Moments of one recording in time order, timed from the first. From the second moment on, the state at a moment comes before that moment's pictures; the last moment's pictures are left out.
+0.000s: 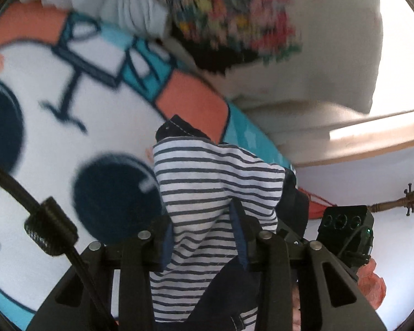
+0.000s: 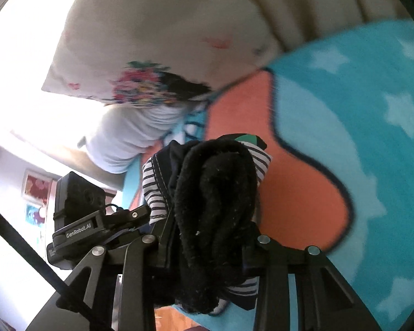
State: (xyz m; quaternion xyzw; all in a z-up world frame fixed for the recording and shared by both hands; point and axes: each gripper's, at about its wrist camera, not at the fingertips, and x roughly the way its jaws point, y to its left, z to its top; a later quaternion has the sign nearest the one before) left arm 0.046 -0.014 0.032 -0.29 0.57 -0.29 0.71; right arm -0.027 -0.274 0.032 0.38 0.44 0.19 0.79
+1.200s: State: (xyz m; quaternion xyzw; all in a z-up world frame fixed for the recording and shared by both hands) left arm 0.011 -0.022 0.009 -0.14 0.58 -0.23 0.77; right arm 0.000 -0.230 0.006 0.26 0.47 0.07 0.84
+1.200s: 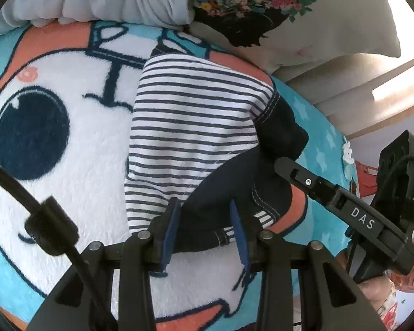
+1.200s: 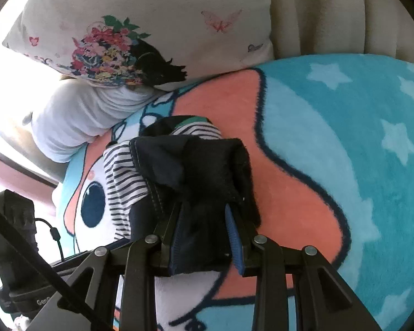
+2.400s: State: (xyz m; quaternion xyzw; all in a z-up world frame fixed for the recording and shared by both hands) left arm -0.041 0.059 0.091 0.02 0.41 -0.15 0.90; right arm -0.074 -0.136 0.017 0.11 0.52 -0.08 0.84
